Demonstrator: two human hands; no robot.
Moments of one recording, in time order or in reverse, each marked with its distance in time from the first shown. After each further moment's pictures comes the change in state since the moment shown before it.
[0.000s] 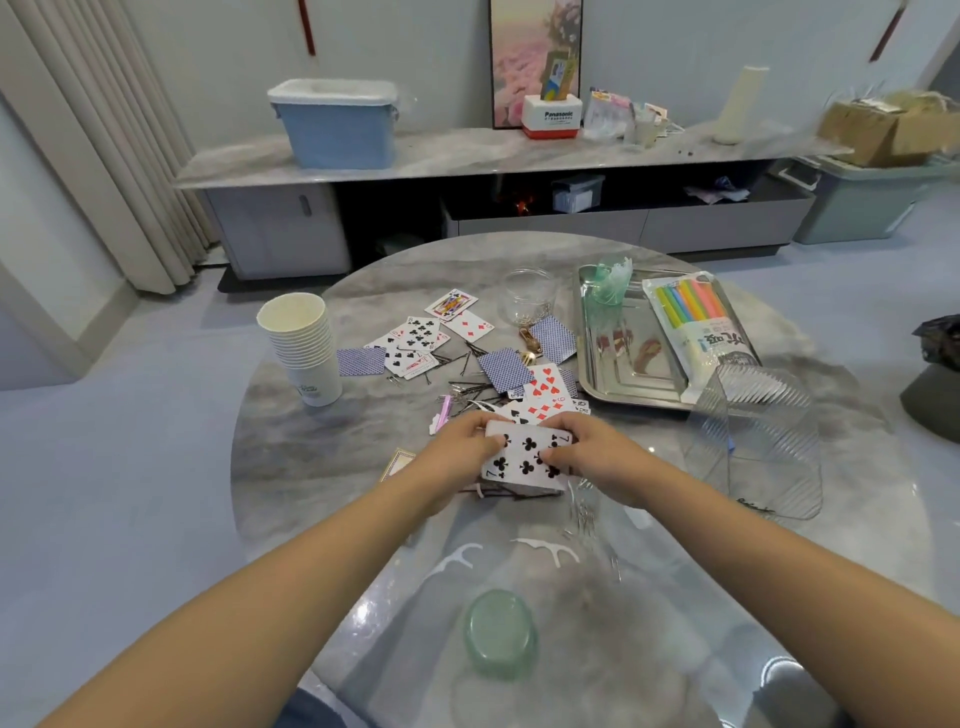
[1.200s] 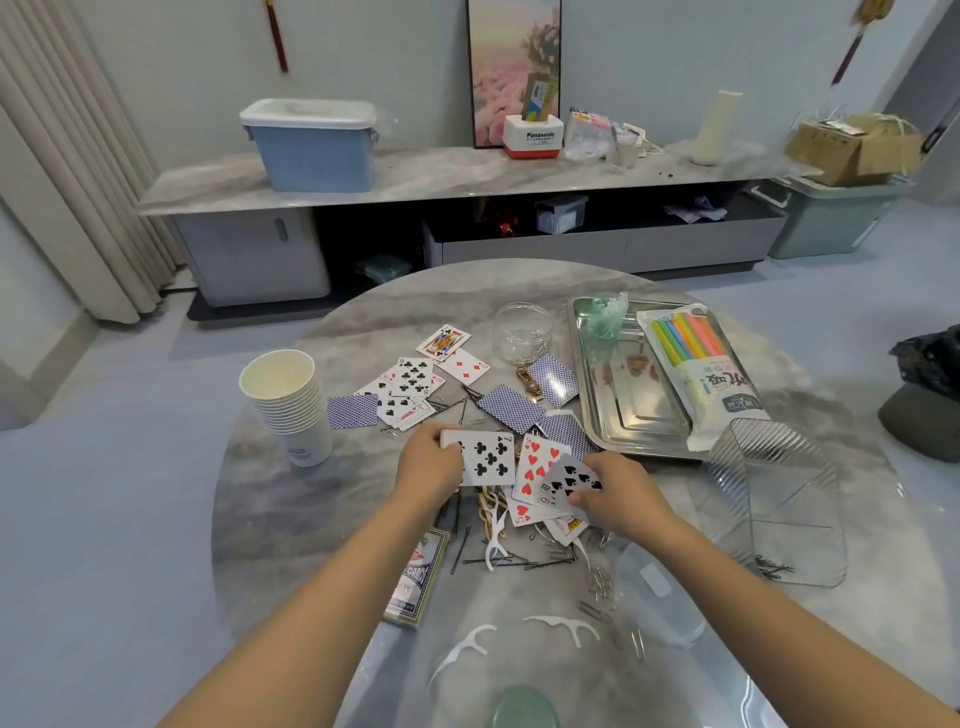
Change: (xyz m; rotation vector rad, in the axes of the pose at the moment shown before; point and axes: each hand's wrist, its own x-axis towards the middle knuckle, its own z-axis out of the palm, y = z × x) left_hand 0.052 0.025 -0.035 0.126 0.338 0.033; right_hand 0.033 0.002 -0.021 -0.714 0.267 -0.020
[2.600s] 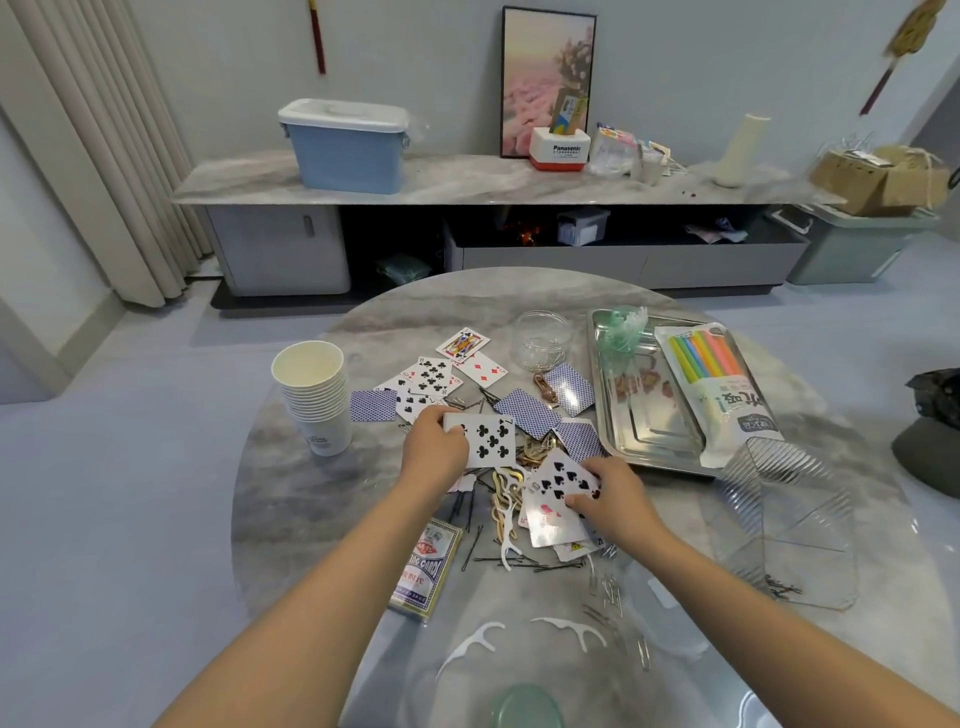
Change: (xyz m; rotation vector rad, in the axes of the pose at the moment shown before) left_hand 0.000 0.009 -0.015 -0.012 0.082 0.026; right_hand 0.006 -0.010 0.017 0.095 0.059 0.035
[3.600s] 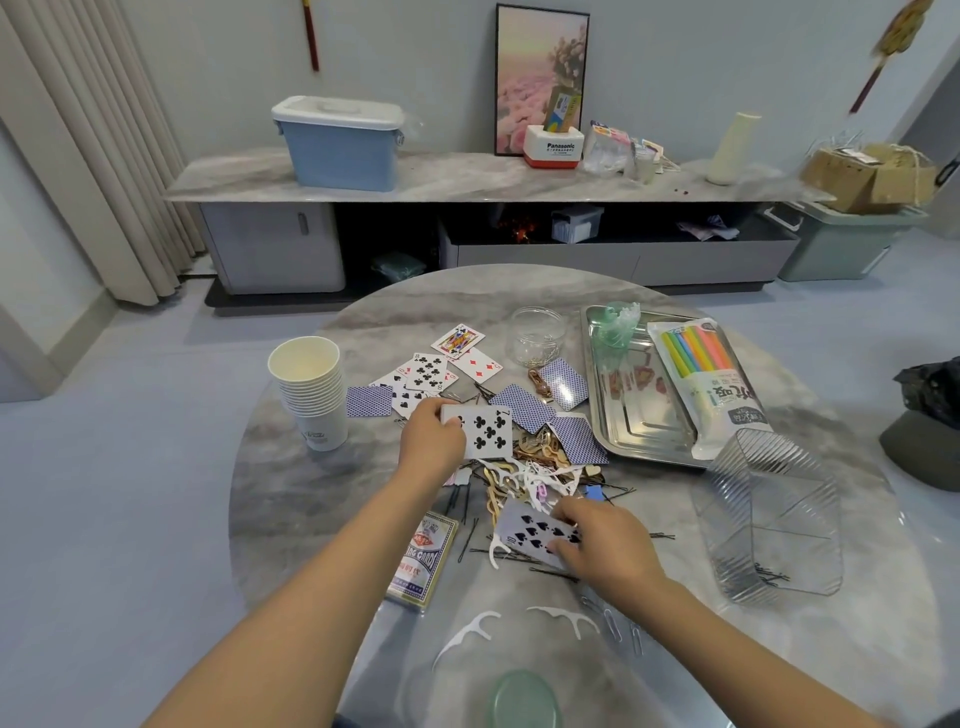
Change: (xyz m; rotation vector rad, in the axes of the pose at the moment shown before) left_hand 0.002 -0.001 0.001 0.005 0.000 0.034; right_hand -0.055 -0.005 0.009 -0.323 0.013 -0.270
